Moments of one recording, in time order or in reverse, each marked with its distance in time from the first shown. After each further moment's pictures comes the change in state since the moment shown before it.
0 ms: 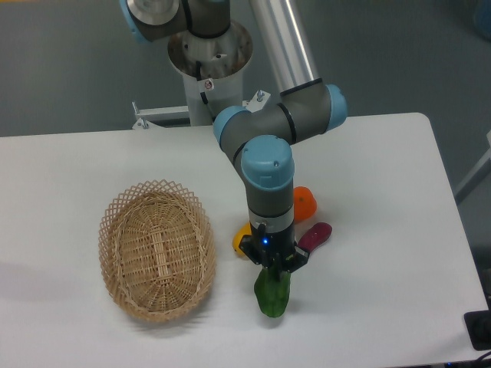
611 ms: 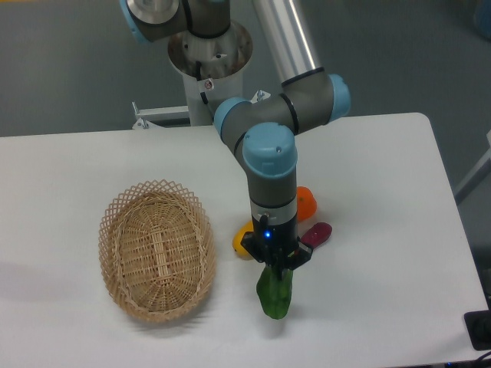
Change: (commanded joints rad) arm 0.011 0.070 0.060 -0.014 -0.083 0.000
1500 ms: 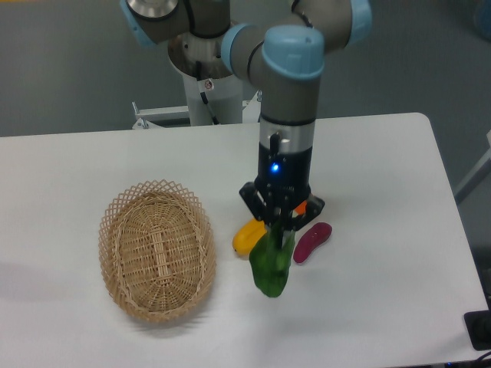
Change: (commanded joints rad) arm 0.103 0.207 -0.014 -0.206 -0.173 0.187
